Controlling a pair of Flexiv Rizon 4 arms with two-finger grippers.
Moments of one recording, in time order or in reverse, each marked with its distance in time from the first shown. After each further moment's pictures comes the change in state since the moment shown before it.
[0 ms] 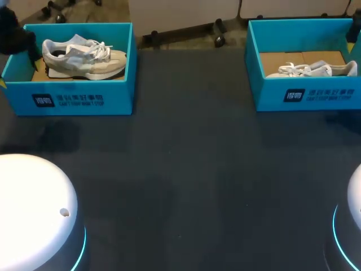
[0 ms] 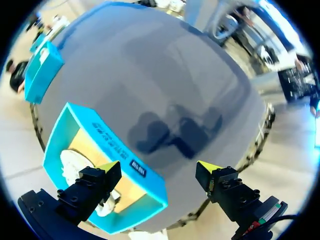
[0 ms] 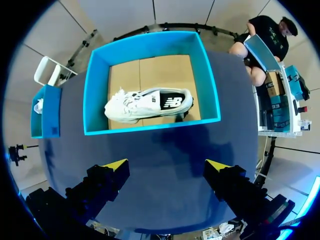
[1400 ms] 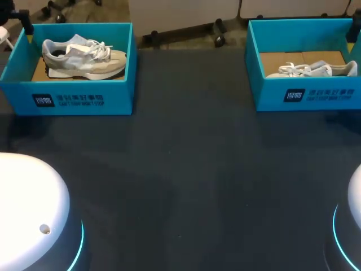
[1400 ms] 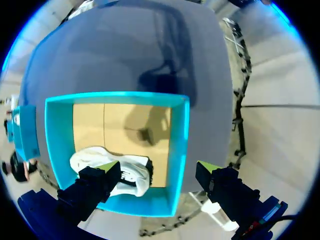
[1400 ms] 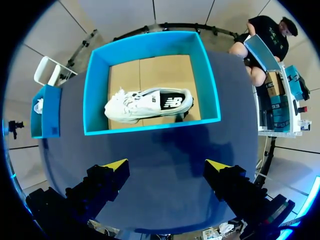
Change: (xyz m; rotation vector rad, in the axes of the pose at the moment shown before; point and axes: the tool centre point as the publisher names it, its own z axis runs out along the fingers) left arm -0.079 0.175 0.016 -0.129 -0.010 0.702; right arm 0.000 0.000 0.000 0.000 -0.001 0.000
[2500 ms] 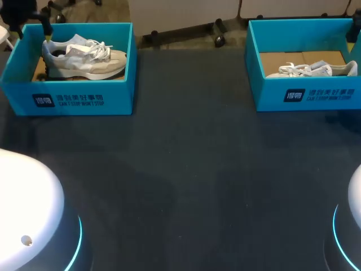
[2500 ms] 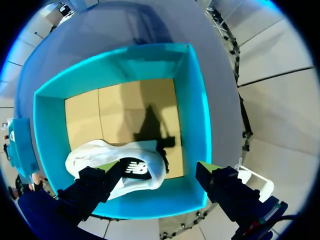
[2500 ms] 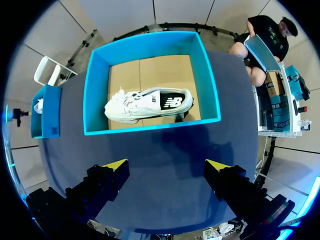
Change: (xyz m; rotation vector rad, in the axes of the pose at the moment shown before) left arm -0.033 0.067 0.051 0.012 0.019 0.175; right arm 0.000 0.000 0.000 0.000 0.000 0.000
